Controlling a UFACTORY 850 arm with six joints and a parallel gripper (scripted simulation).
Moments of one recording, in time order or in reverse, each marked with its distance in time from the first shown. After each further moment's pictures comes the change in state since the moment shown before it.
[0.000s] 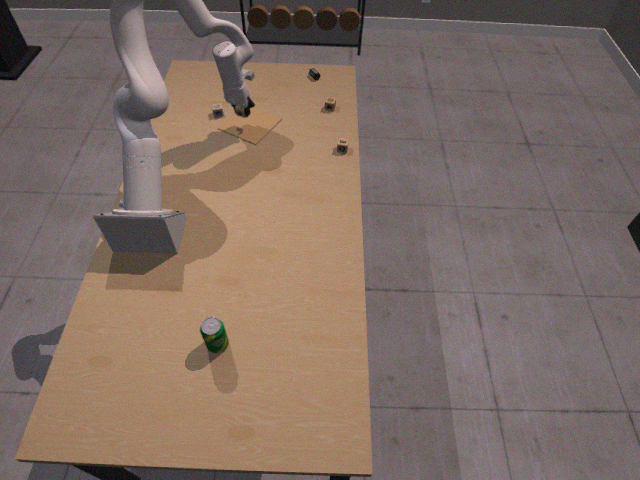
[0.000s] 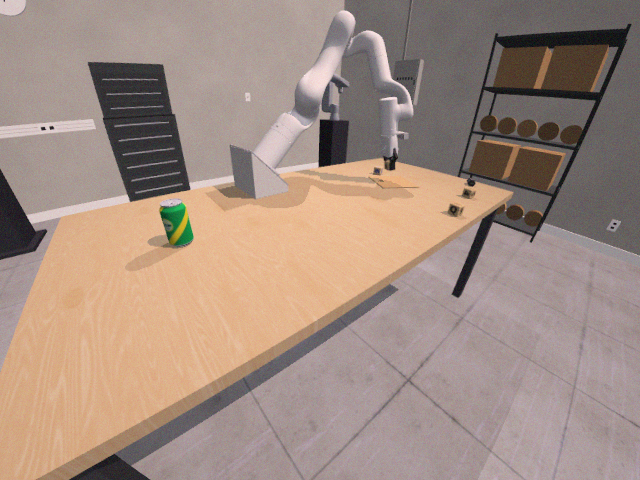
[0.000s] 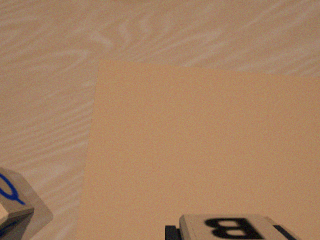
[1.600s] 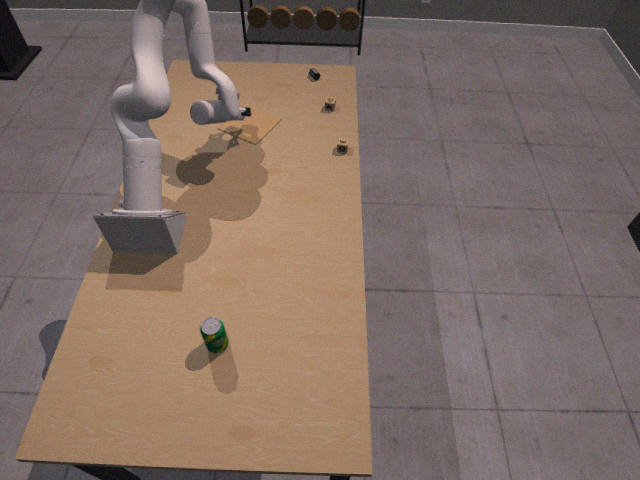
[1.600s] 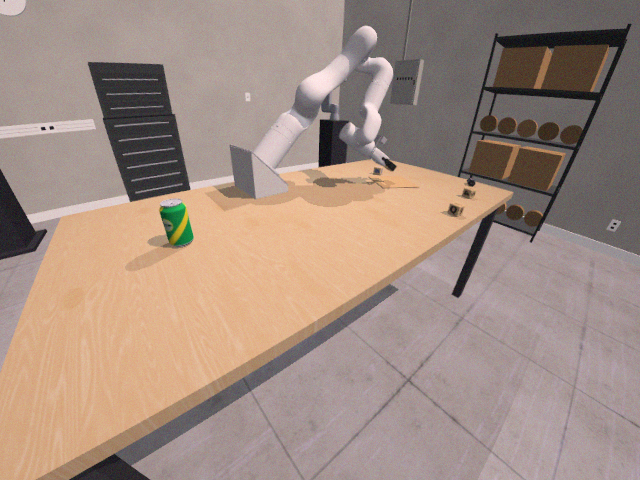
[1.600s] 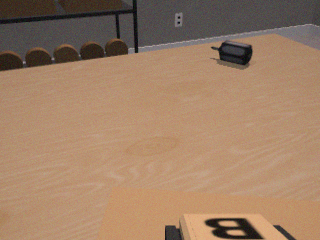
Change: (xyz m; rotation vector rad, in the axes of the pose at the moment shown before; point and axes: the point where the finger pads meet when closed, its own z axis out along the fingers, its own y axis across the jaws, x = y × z) arm 0.002 -0.002 0.002 0.009 0.810 -0.007
